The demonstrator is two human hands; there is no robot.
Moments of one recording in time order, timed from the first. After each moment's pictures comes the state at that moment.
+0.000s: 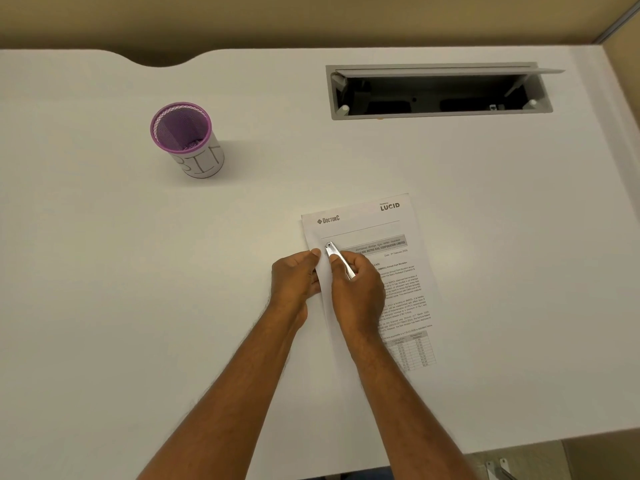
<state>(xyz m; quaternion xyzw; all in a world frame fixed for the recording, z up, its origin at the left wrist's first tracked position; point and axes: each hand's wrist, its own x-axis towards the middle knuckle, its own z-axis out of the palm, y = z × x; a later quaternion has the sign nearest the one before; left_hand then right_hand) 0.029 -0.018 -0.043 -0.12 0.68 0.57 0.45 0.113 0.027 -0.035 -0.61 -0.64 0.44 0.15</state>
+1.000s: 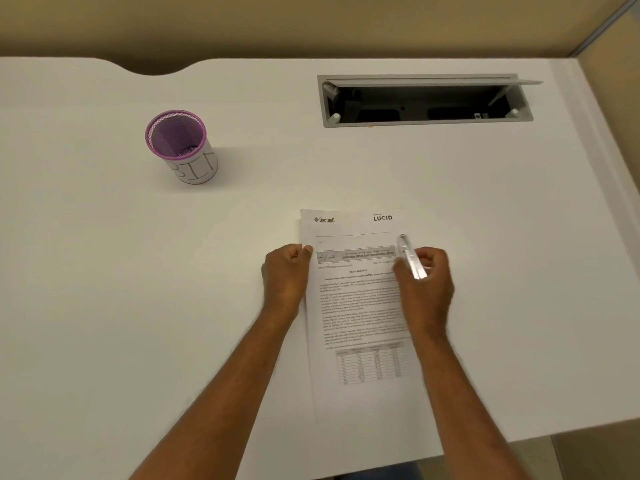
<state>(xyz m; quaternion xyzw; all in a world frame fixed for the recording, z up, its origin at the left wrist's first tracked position) 0.020 -0.014 -0.029 0.03 0.79 0.49 0.36 0.193 0.101 -0.024 -0.61 -0.63 0.40 0.27</state>
